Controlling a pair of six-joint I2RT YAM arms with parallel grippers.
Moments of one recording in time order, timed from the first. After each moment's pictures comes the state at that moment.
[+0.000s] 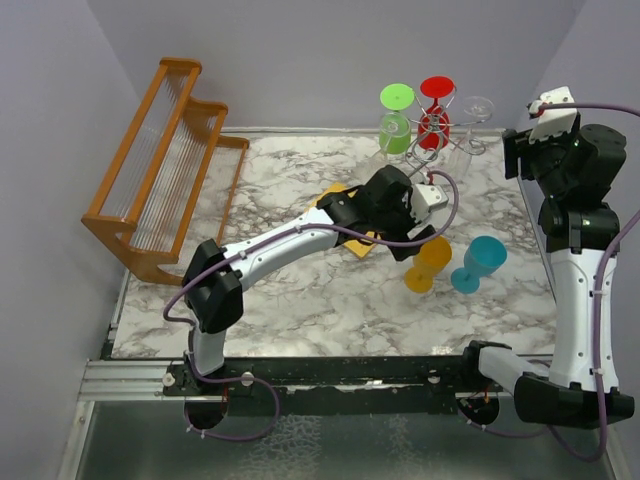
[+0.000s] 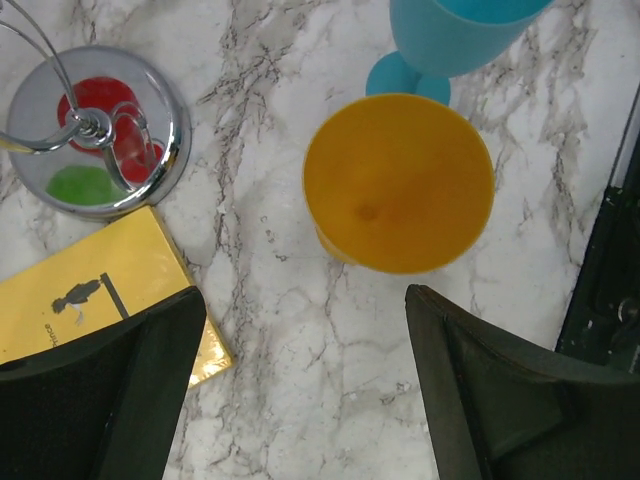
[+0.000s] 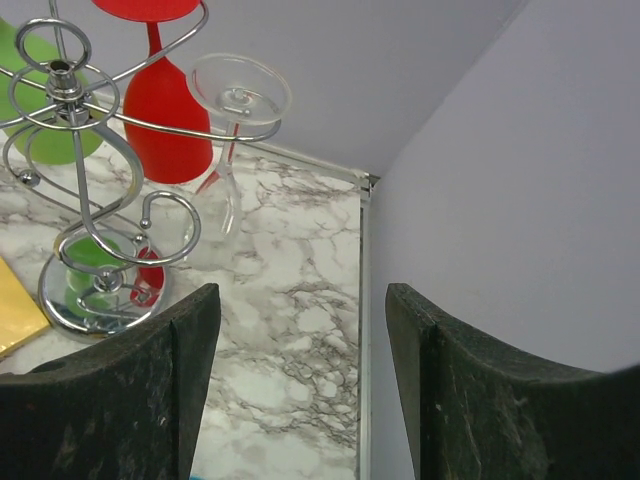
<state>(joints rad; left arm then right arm) -0.97 1.86 1.73 -0.51 0.24 0.10 -0.13 1.10 1.45 -0.52 -0.11 -0.41</state>
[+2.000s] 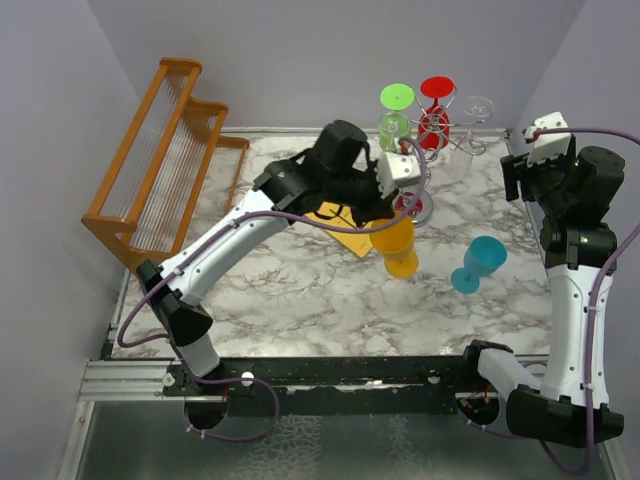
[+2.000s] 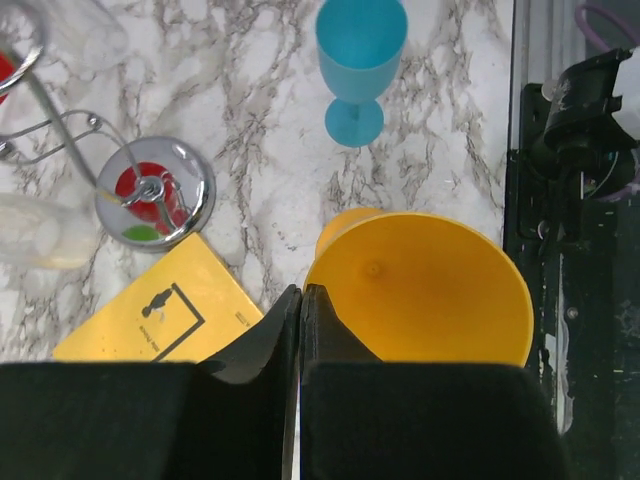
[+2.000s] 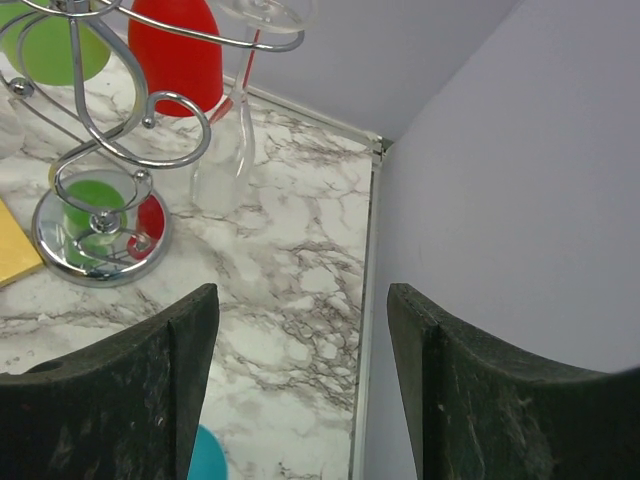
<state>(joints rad) -0.91 1.72 1.96 -0.81 0.46 0.32 -0.20 1.01 1.32 -0.54 -0.20 -0.48</state>
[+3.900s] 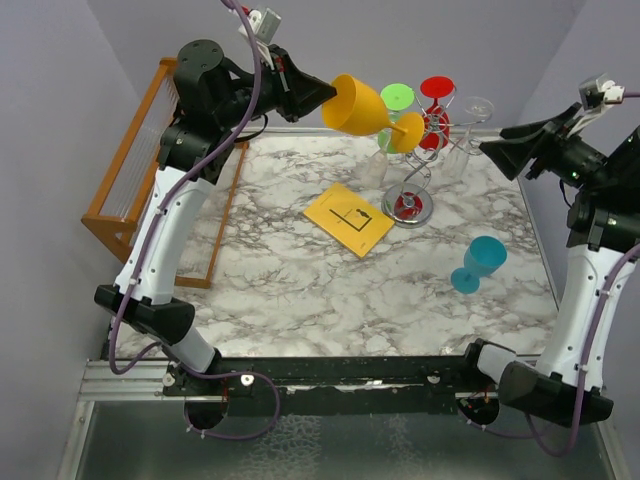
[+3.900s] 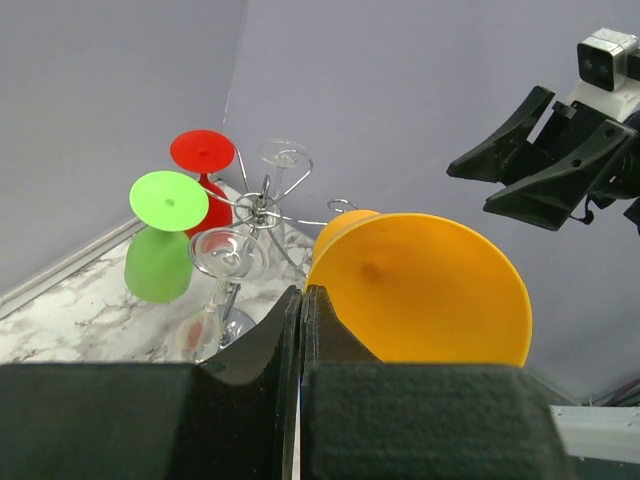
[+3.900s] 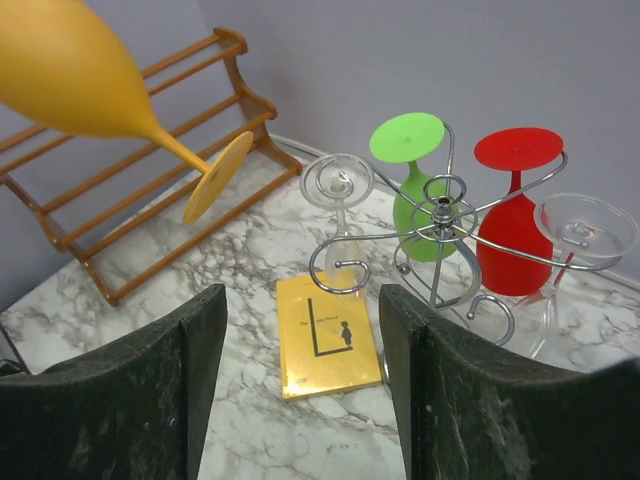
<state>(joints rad) -0.39 1.59 2.08 -0.35 0.67 -0.44 -0.38 1.09 1.53 -0.39 -1.09 0.17</state>
